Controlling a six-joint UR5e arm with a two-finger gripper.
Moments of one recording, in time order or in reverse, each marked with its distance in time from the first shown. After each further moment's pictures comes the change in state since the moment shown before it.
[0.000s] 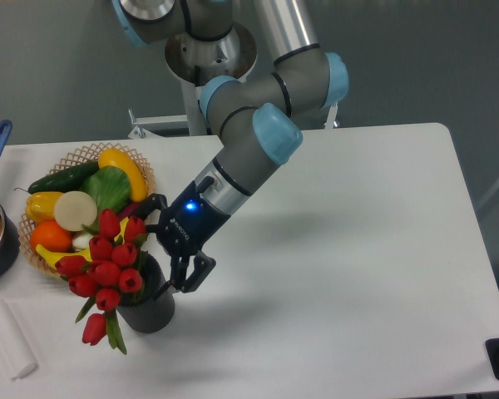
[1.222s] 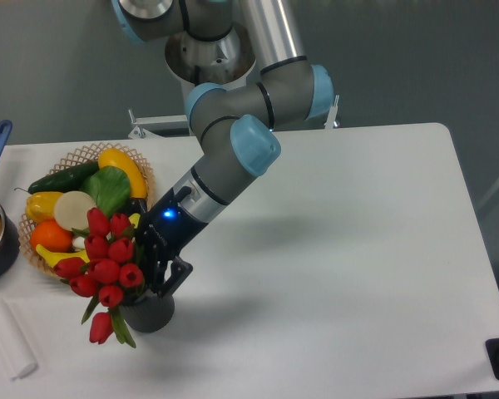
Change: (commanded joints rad) arm -0.026 0.009 -0.026 0.000 0.005 -0.006
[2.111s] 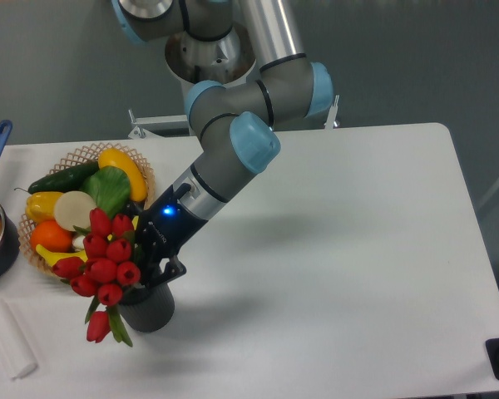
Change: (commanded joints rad) arm 0.011 0.008 -0.015 0.002 -0.009 0.005
